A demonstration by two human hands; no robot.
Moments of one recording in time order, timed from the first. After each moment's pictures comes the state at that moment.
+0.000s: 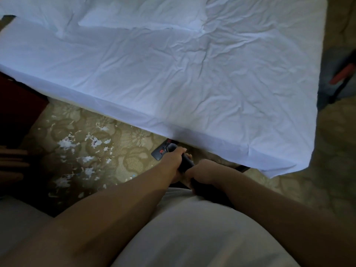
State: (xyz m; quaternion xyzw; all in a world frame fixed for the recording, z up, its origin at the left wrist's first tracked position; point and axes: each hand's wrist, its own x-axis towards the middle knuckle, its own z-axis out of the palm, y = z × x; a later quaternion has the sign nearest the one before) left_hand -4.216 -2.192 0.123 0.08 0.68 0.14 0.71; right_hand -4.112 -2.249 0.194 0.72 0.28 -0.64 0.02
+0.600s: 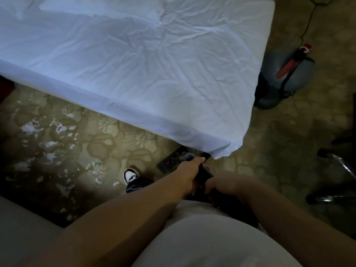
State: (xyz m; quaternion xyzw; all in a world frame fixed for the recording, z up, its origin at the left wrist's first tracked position) left_hand -3.981 -2.420 0.142 0.08 0.62 0.06 0.78; right_hand -3.869 -2.476 0.225 0.72 0.18 -0.67 0.02
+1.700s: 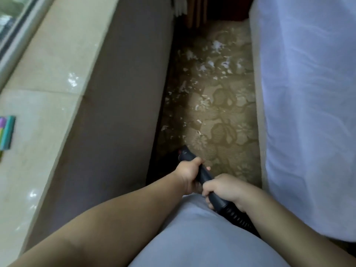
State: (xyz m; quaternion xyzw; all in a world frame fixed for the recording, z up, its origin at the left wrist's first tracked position) left_hand -4.101 -2.709 0.151 -0.29 0.56 0.53 0.56; right_hand -4.005 -2.622 0.209 0.47 0.52 -0.62 0.35
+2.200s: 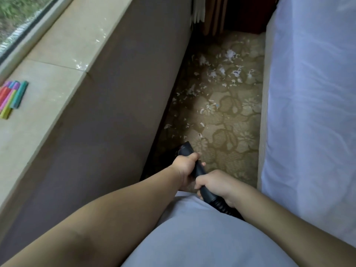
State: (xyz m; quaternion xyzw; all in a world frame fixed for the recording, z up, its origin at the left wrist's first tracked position) left_hand -4.060 -2.689 0.151 -0.30 0.57 0.60 0.48; right_hand -3.975 -2.602 0.208 0.43 0.58 -0.60 0.34
